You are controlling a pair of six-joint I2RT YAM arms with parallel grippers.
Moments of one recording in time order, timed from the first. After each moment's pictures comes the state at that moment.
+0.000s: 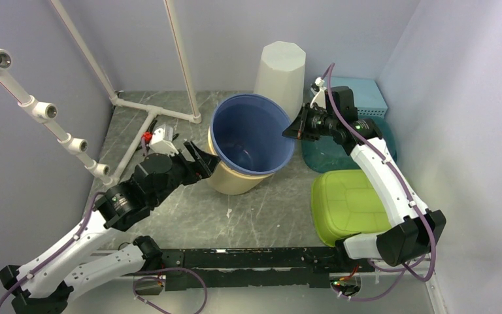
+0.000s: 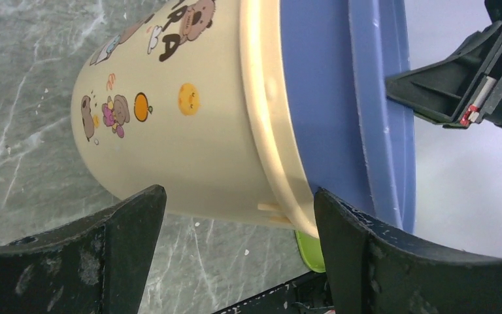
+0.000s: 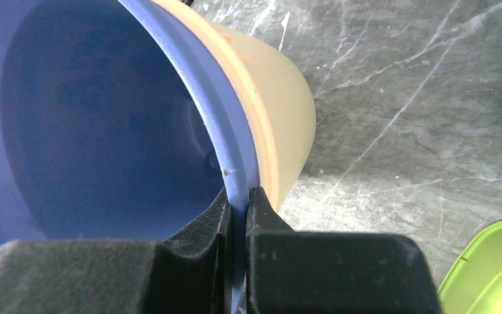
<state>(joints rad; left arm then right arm) -0.83 0.76 0.94 -0.50 -0.34 -0.88 0.32 1.33 1.38 -0.69 -0.41 0.52</state>
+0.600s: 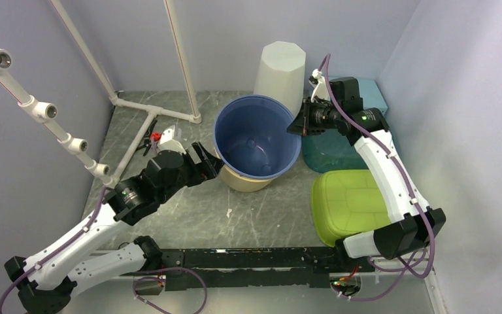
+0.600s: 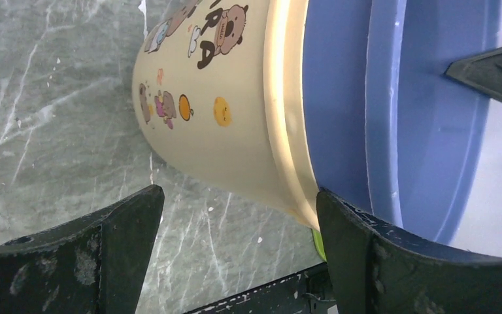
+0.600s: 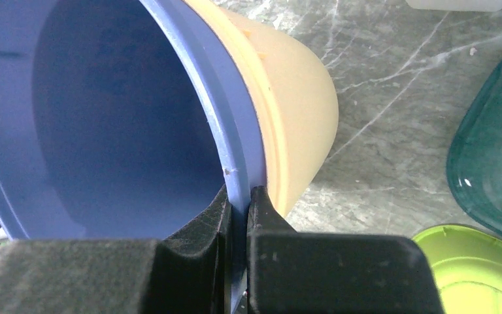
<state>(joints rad) -0.82 0.83 0.94 -0.56 -0.34 -0.92 0.30 1.37 1.53 -0.82 -0.45 0.31</state>
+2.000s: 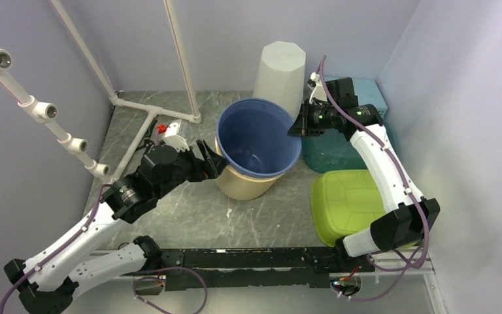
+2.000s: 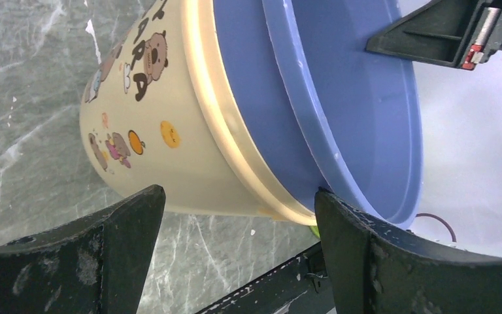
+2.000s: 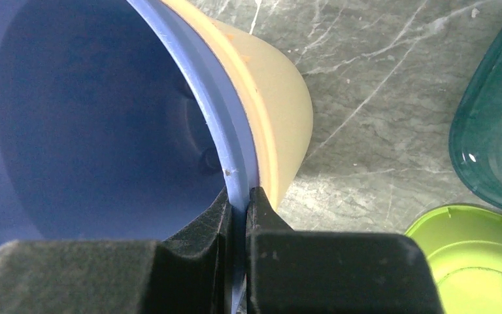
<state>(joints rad) -0.79 0.84 0.97 -0.49 -0.17 -0.77 0.28 1.43 1.54 -0.88 -0.44 0.30</state>
